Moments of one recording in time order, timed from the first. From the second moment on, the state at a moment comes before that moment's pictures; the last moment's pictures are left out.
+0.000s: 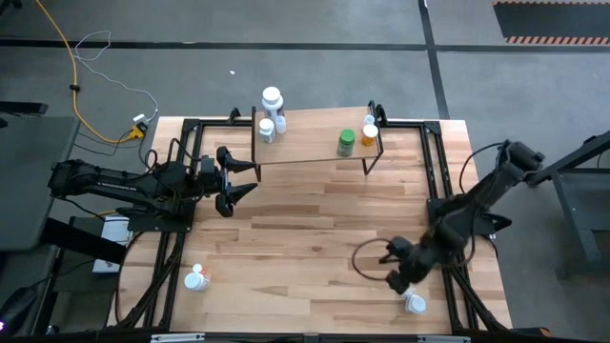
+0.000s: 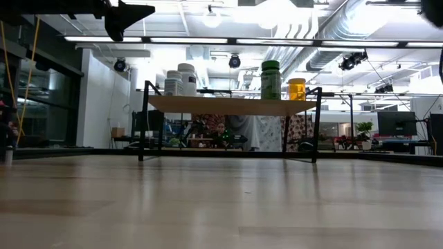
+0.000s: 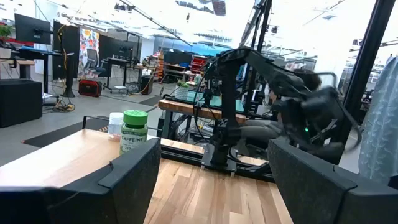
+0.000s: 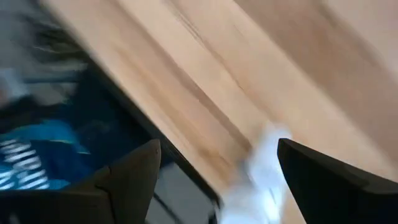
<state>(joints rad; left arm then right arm) 0.06 0.68 0.36 0.47 -0.22 -0.13 0.74 1.27 0.87 -0.66 -0.08 1.60</state>
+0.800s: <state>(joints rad) 0.06 0.68 0.36 0.48 -0.22 -0.11 0.85 1.54 0.95 -0.78 -0.17 1.93</state>
